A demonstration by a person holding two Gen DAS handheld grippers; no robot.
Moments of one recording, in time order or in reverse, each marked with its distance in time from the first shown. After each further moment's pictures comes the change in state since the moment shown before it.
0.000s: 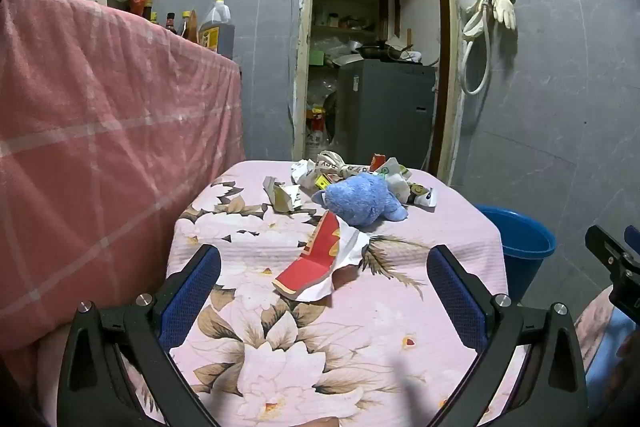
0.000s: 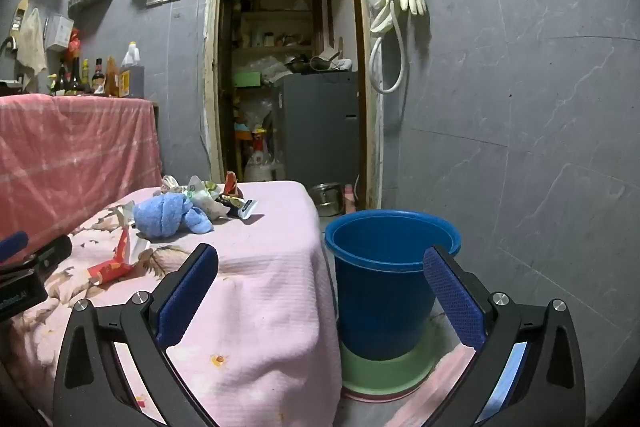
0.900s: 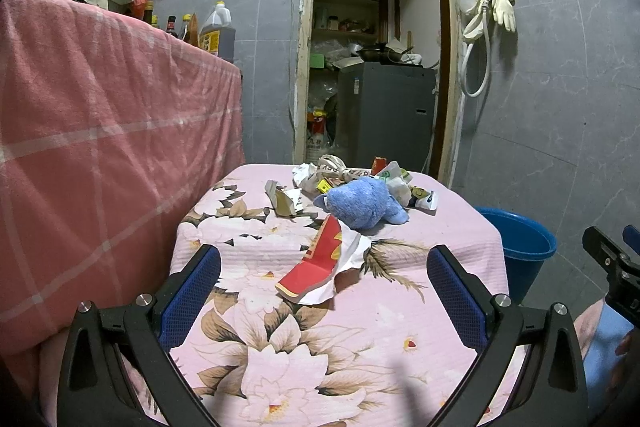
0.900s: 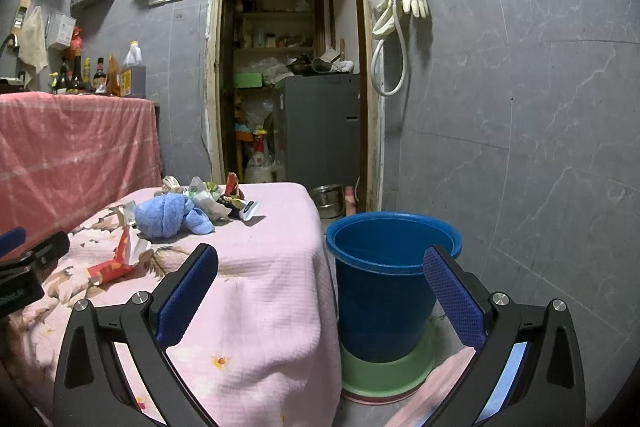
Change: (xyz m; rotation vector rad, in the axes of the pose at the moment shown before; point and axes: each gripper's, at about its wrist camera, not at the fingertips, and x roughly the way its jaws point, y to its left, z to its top) left arm 0.000 0.000 0.003 0.007 -0.010 0.005; right arm 0.000 0.003 0.000 -0.003 0.007 0.005
